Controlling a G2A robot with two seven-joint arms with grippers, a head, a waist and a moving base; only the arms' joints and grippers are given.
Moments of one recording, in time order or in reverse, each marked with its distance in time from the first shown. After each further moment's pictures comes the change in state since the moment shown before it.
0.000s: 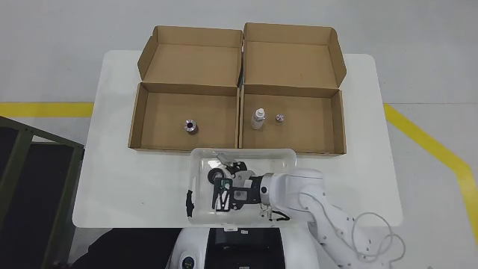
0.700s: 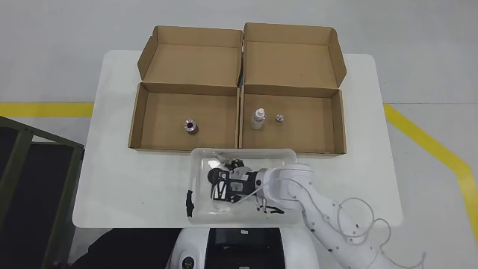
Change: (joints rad) left arm 0.000 0.000 0.000 0.000 0.000 0.000 0.000; right arm 0.092 -0.008 -0.069 0.179 0.028 0.051 -0.044
